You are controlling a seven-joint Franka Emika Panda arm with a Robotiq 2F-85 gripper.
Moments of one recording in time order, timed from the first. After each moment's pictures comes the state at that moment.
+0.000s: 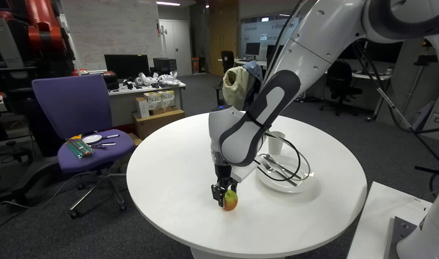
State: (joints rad) arm 0.22 0.54 0.10 -2.09 -0.02 2.55 0.19
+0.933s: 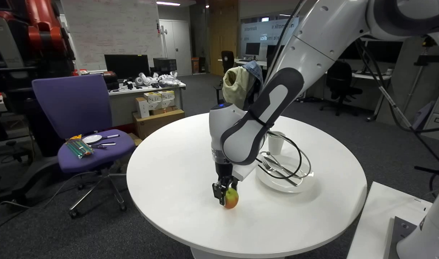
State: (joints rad) arm 0.23 0.51 0.09 -2.11 -0.04 2.55 0.19
